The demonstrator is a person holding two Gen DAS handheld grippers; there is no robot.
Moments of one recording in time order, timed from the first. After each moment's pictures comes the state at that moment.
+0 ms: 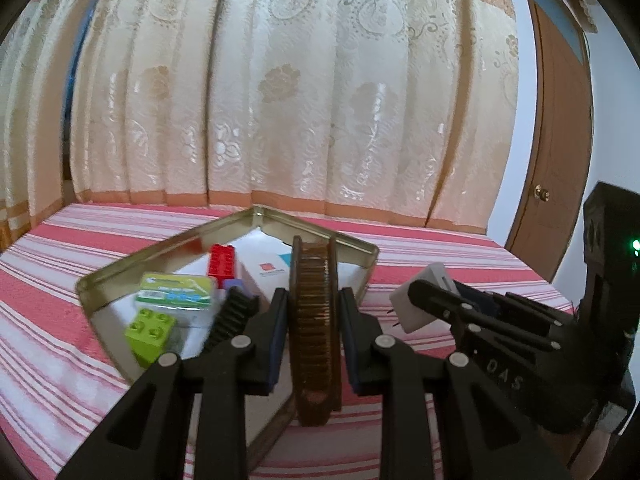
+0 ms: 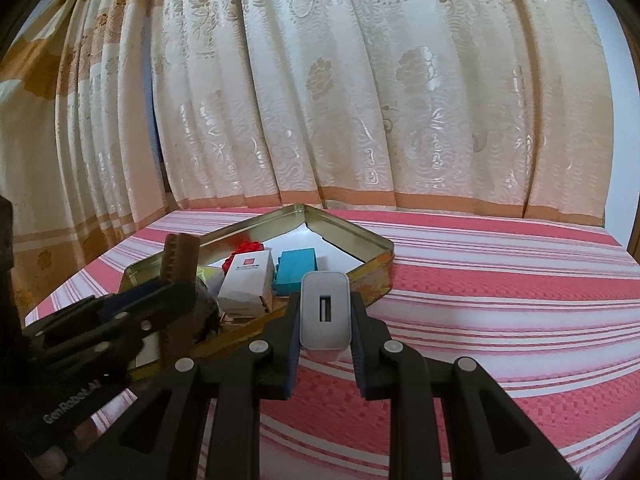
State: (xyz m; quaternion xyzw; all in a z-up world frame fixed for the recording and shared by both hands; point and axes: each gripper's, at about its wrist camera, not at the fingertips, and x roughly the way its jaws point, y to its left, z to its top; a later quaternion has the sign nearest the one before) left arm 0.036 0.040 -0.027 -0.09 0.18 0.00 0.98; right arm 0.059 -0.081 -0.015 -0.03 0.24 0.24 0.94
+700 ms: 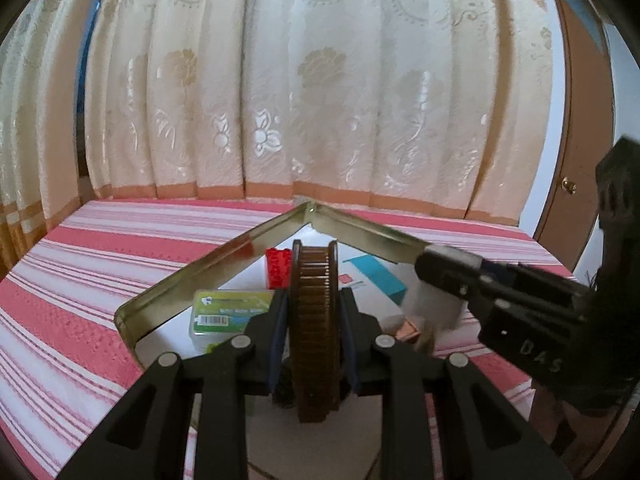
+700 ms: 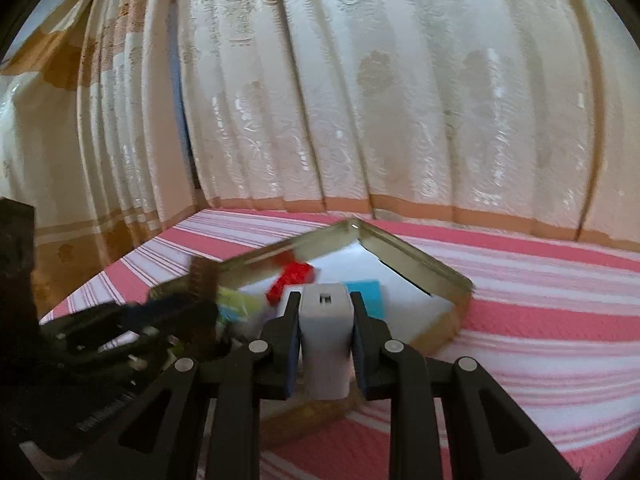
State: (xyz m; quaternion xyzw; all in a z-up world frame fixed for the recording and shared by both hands) left arm 0.071 0.098 -0.027 -0.09 0.23 0.03 0.97; right arm 0.090 -0.018 -0.002 -0.04 0.24 0.30 0.92
